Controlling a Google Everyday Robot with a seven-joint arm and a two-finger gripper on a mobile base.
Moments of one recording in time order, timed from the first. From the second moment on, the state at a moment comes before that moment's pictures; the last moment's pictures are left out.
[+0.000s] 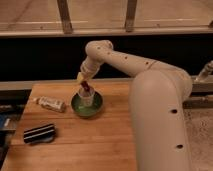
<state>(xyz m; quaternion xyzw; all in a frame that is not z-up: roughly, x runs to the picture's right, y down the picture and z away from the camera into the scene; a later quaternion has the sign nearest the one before) -0.137 -0.048 0.841 -0.34 -0.06 0.49 0.80</state>
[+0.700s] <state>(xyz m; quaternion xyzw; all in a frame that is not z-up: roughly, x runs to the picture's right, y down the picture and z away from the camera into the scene) -0.131 -0.042 0.858 -0.34 -0.05 0.49 0.80</state>
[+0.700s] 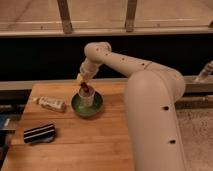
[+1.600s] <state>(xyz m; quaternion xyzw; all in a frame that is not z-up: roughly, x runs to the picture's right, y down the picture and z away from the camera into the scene) -0.121 -0.032 0.868 -0.35 -0.04 0.50 0.79</state>
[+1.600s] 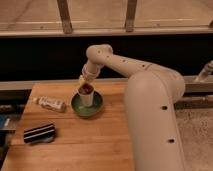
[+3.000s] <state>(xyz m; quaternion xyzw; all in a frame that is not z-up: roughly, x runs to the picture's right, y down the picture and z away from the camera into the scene) -0.124 -0.040 0.855 -0.33 -0.05 0.49 0.80</state>
